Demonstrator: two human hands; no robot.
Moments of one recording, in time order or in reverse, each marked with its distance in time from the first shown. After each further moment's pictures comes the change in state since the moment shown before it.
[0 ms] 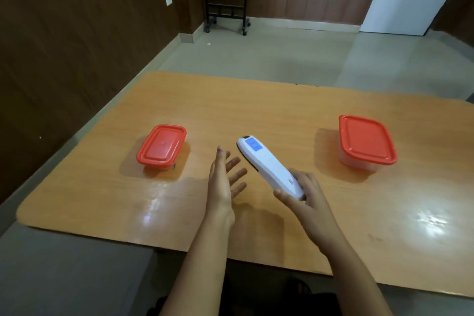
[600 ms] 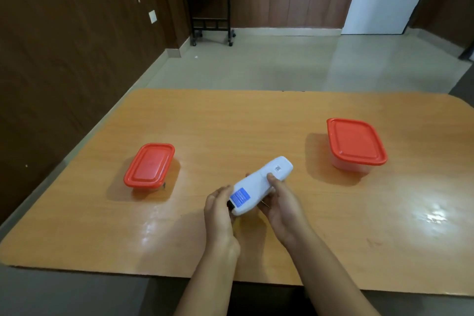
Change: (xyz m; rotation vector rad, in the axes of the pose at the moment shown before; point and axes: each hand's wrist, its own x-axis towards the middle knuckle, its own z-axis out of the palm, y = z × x) left_hand -0.005 -0.024 0.005 -0.103 0.131 -0.087; right_hand 0.037 -0.009 0.038 1.055 0.085 0.494
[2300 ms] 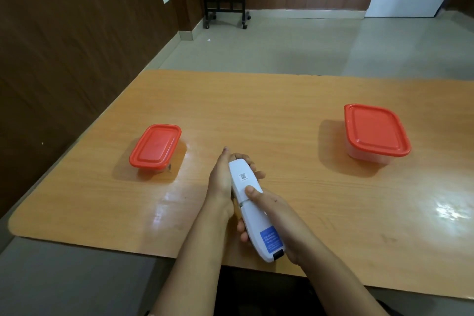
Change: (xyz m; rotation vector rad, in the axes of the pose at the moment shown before) left_hand 0.026 0.022 0.012 0.098 -0.321 -0.022; right_hand -0.042 0.002 0.004 -0.486 -0.282 0.221
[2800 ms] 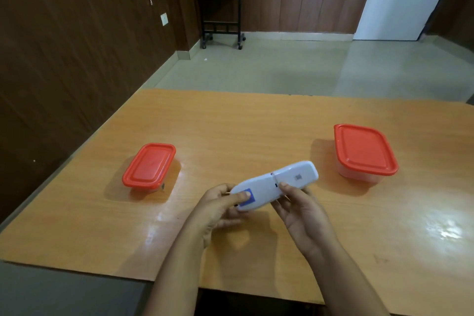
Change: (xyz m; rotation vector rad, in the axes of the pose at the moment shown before) left_hand -0.014 0.005 -0.020 0.443 -0.097 -0.066; right_hand 0.019 -0.015 -0.044 0.593 0.248 -0.286
